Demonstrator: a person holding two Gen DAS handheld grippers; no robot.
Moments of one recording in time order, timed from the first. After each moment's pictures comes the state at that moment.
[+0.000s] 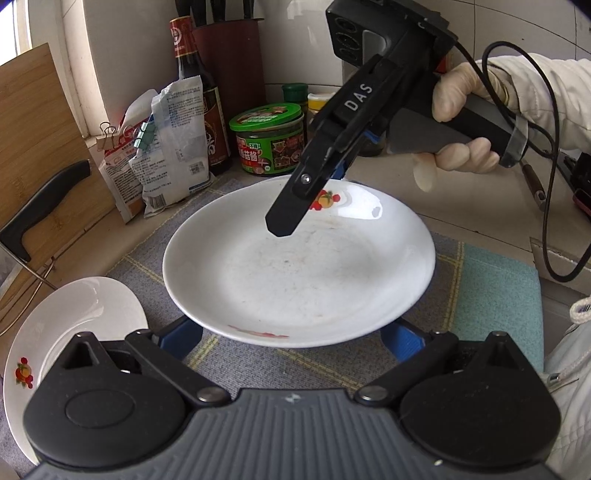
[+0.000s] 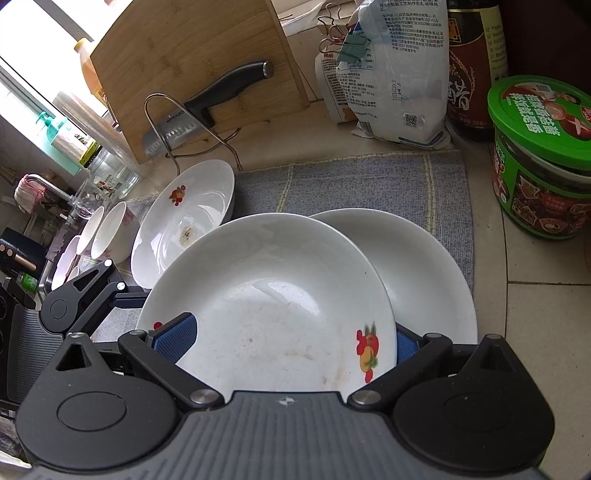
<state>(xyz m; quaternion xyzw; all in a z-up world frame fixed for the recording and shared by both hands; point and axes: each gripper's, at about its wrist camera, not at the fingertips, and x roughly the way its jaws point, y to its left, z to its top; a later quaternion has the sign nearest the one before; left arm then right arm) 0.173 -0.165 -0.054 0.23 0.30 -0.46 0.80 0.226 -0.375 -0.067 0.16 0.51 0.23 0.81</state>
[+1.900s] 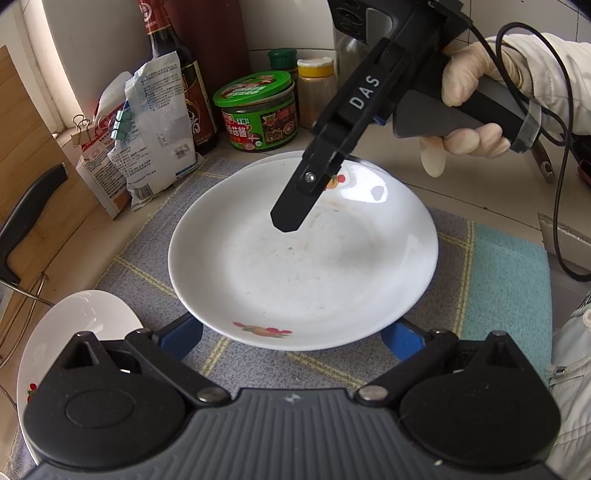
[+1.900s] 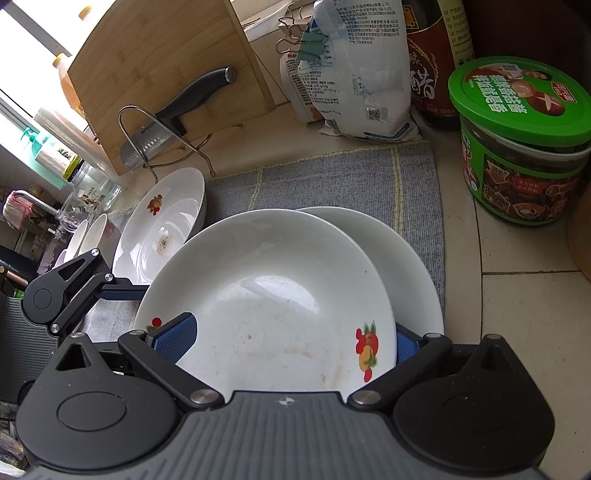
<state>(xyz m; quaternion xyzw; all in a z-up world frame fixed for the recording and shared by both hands) 0.190 -0.189 -0.053 0.29 0.35 -0.46 0.77 0.228 -0.390 -0.076 0.17 0.51 0.21 0.81</state>
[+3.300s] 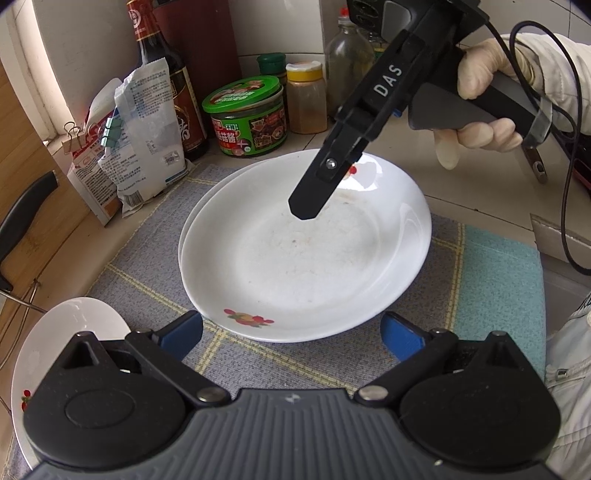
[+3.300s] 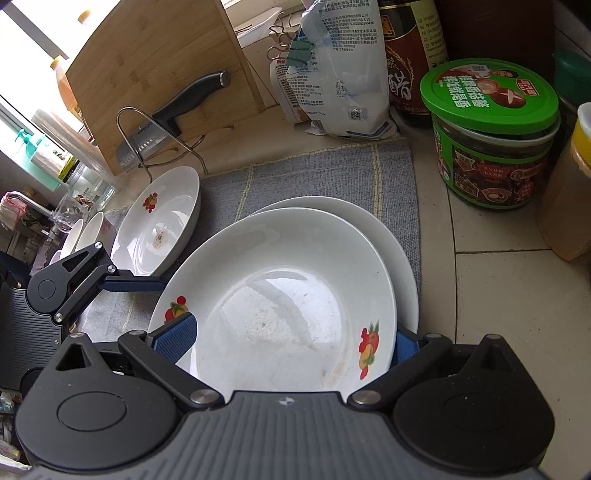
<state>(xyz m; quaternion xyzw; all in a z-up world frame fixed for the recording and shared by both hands) 0.184 -0.191 -0.054 0.29 0.34 -0.47 0.76 0.209 -0.402 -0.068 0.17 0.51 0.19 0.82</state>
